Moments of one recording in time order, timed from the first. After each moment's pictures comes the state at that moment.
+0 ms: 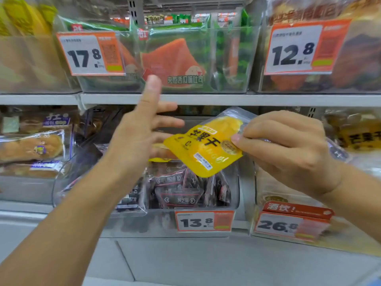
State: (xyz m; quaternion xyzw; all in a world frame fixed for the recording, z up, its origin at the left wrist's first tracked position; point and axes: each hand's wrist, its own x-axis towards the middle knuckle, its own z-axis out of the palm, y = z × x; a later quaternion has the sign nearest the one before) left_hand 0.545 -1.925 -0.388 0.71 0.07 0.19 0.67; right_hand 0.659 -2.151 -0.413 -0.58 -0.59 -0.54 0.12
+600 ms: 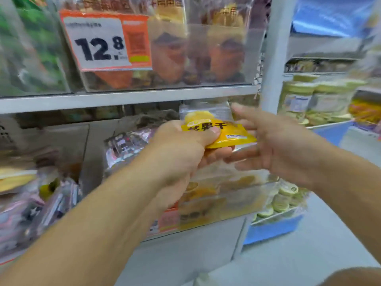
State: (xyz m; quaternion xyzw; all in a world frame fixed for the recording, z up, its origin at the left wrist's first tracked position) left_hand 0.610 -2.181 -0.387 0.60 -0.03 -0.08 0.80; right_hand 0.622 -2.348 -0.385 -0.72 -0.03 0.06 0.69
